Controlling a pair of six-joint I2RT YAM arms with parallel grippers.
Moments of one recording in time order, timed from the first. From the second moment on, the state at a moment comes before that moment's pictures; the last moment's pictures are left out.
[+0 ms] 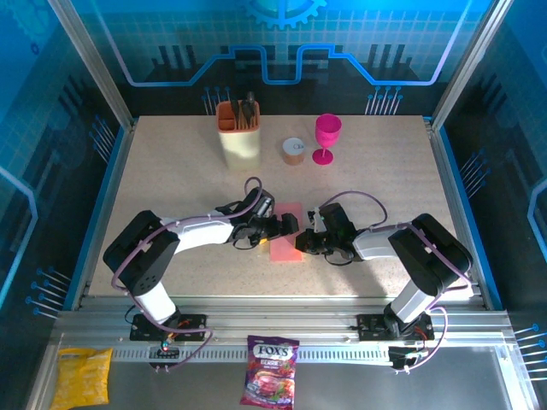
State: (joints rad) left arm -0.68 1.69 0.90 -0.15 0.24 -0.93; right arm 0.57 1.64 0.53 0.27 -0.45 0.73
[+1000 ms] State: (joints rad) left arm -0.68 1.73 0.94 -0.16 0.19 -0.89; right arm 0.56 1.66 0.51 0.30 -0.48 0.73
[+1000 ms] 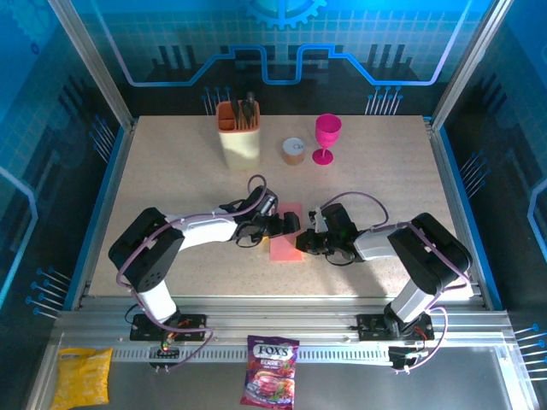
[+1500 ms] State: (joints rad) left arm -0.70 1.75 0.96 -0.10 0.23 -0.87; right arm 0.55 1.66 0.51 0.31 -0.49 0.73
